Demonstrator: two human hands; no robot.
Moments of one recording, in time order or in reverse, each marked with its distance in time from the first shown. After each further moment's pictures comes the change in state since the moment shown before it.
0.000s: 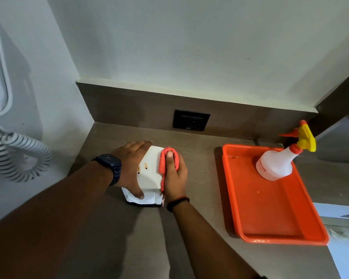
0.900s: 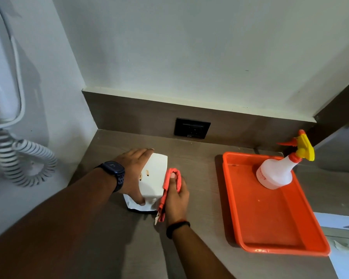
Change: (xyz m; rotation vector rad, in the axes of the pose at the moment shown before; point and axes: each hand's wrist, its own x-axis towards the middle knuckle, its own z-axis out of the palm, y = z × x) left_hand -0.001 0.004 -0.002 0.052 0.013 -0.023; right_hand -0.027 0.015 -0.007 0.050 0.023 0.139
